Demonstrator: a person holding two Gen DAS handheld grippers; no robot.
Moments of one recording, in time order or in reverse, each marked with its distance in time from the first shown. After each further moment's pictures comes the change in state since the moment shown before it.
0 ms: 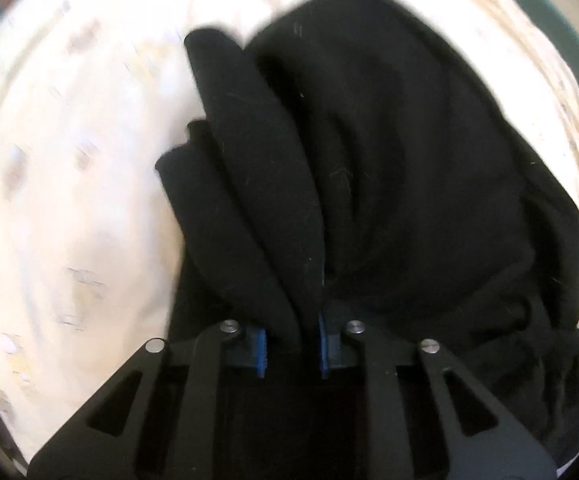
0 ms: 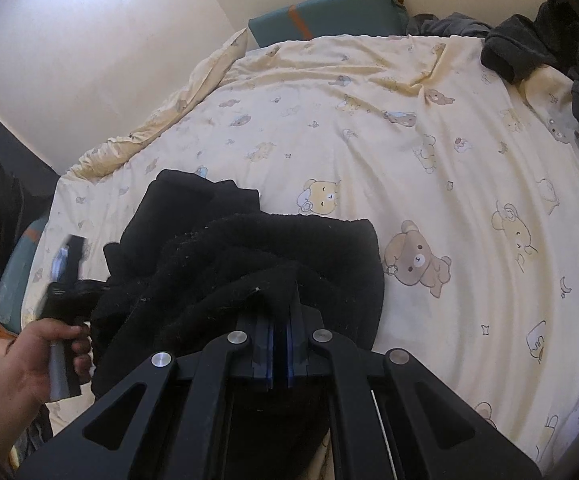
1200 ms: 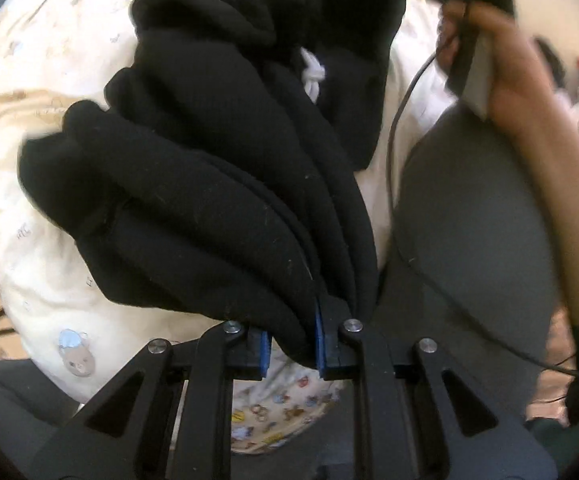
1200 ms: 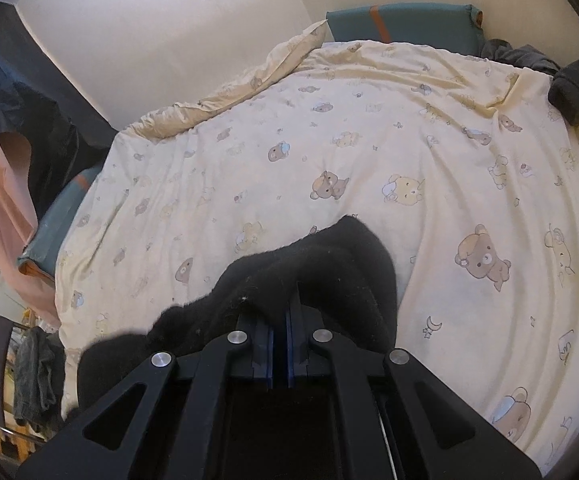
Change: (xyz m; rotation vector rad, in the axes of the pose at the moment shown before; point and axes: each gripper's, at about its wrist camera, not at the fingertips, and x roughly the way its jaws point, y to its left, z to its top) left arm -0.190 -0.038 -0.425 0.219 0.157 -0.201; right arm -0.026 0.055 -0.025 -0.173 0.029 0.159
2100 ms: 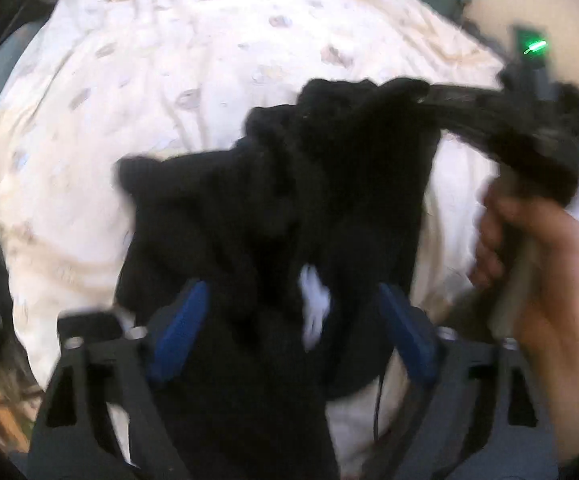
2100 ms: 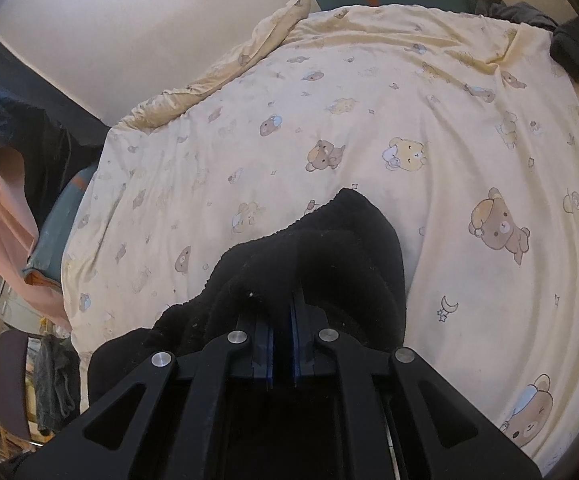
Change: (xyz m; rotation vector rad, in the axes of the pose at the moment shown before) left arm 0.006 -0.008 0.176 0.022 -0.170 0.154; right arm 0.027 -0.015 0.001 0.092 0.101 0.034
